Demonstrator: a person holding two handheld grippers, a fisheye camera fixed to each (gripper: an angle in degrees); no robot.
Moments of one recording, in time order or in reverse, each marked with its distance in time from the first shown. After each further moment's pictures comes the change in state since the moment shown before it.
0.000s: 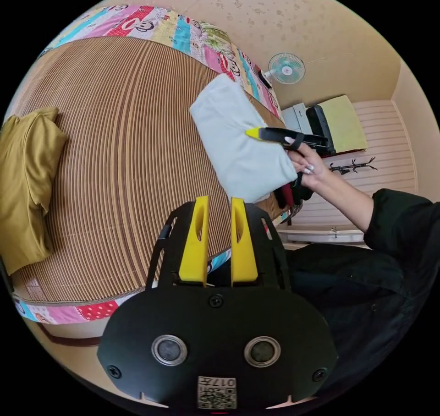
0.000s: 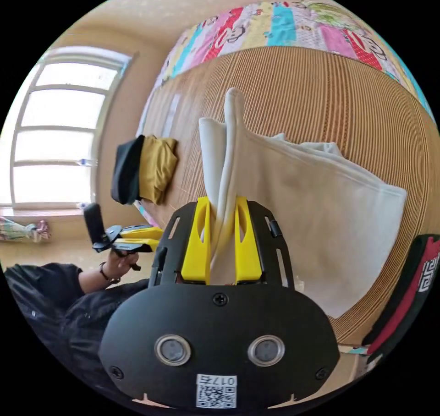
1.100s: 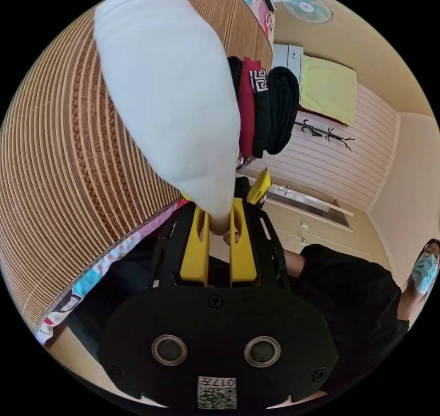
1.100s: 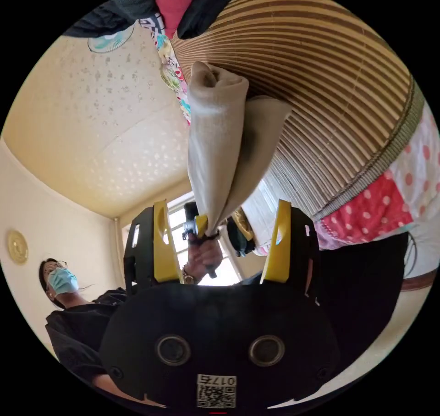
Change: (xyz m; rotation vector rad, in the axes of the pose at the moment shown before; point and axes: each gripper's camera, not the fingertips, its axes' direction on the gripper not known) left arm 0.158 -0.036 0.264 -0.533 0.365 -0.085; right arm 0.087 0.341 -0.142 0.520 -1.009 0.739
